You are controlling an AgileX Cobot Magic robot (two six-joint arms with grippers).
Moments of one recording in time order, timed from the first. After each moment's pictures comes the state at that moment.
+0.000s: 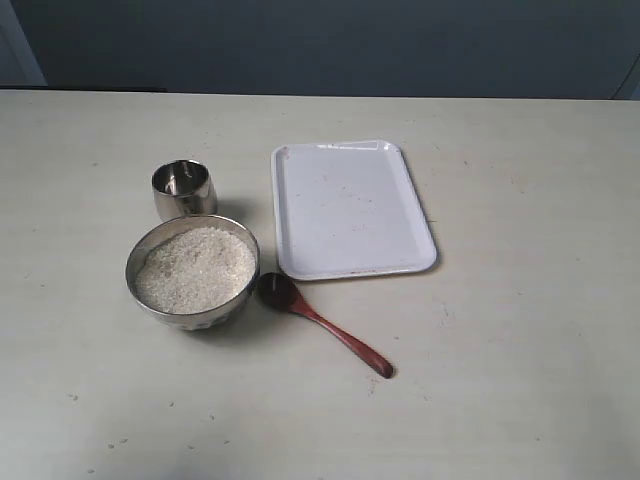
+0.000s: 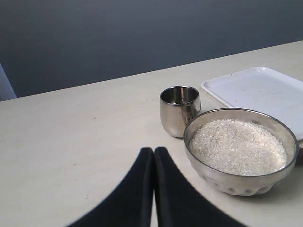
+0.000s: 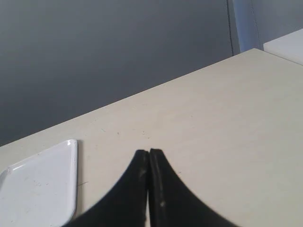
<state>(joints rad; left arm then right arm) -0.32 0.00 0.00 -0.18 0.25 0.27 -0.06 0.00 0.00 0.38 0.27 -0.03</state>
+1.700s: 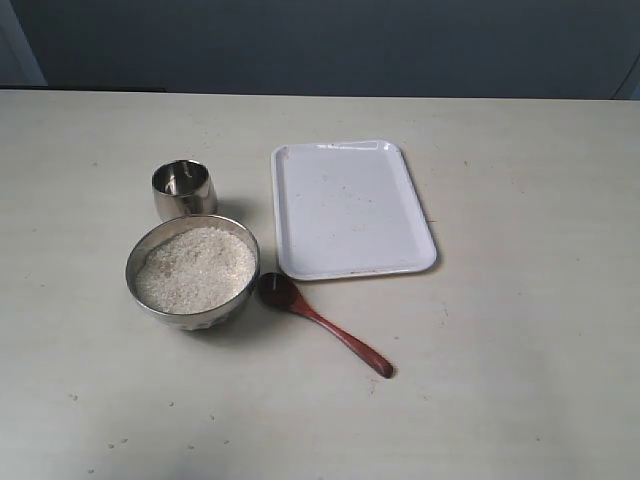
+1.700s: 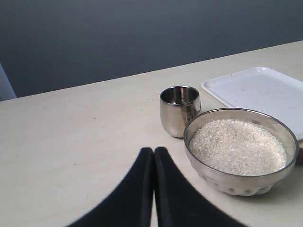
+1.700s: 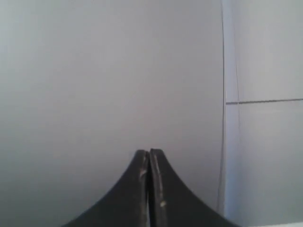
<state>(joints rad) -0.32 0.00 0.00 -0.18 0.25 0.27 -0.06 0.26 -0.68 0.22 0.27 -0.13</state>
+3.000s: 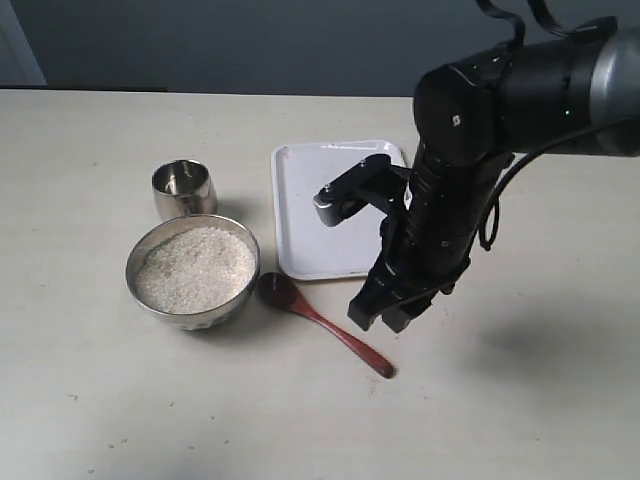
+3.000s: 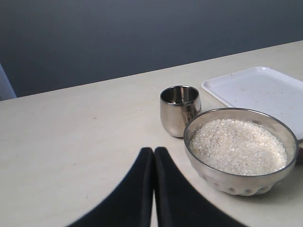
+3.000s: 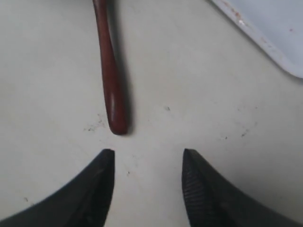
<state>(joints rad) -0.32 0.00 0.00 -0.18 0.25 0.27 0.79 1.77 -1.13 0.09 0.97 -0.21</state>
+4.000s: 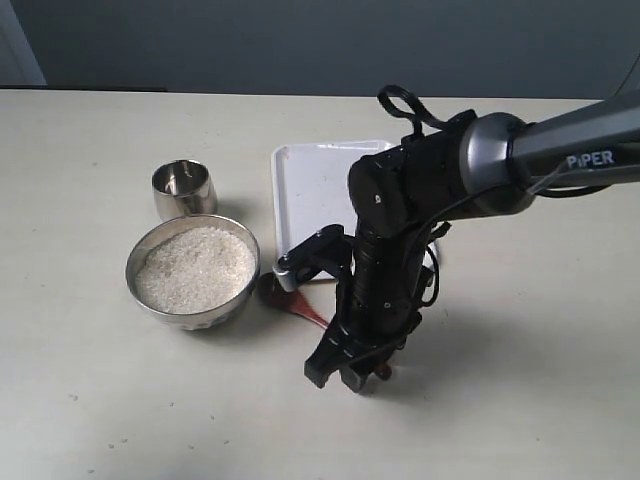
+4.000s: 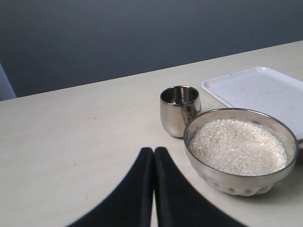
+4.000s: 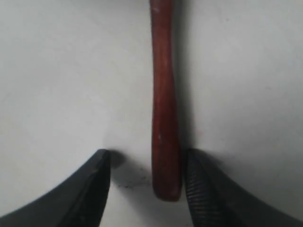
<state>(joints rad) -0.32 0.00 0.00 -0.18 0.25 0.27 0.87 1.98 -1.13 0.19 0.86 -0.22</state>
